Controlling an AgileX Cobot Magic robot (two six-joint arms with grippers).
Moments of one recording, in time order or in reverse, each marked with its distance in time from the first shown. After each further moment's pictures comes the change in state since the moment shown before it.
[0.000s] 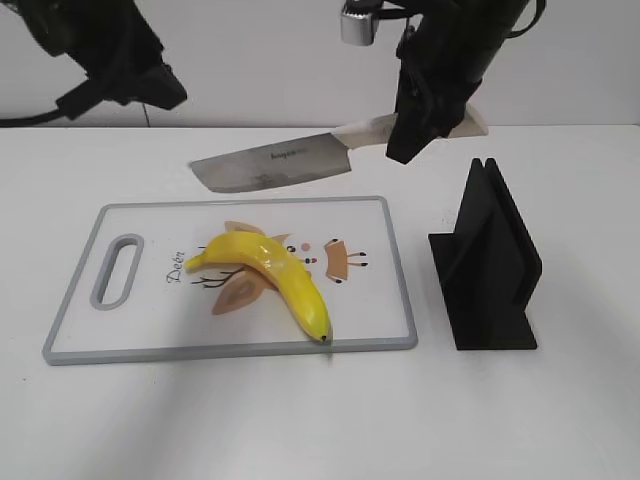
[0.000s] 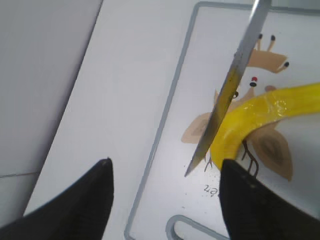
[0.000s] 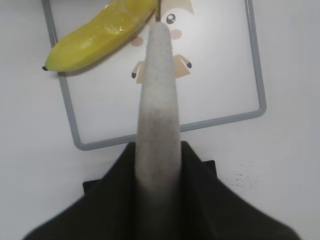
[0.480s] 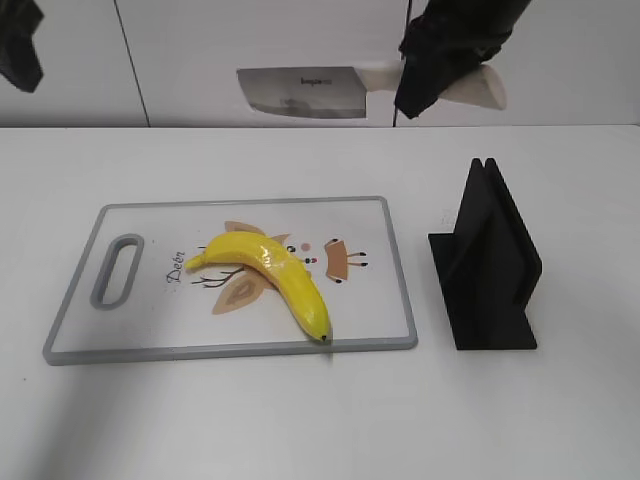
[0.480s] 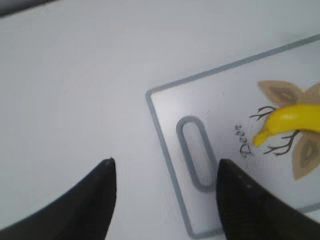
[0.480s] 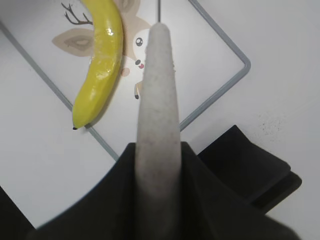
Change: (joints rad) left arm 0.185 -0.027 -0.092 0.242 0.276 -0.888; right arm 0.000 -0.111 0.000 -0.013 0.002 0.520
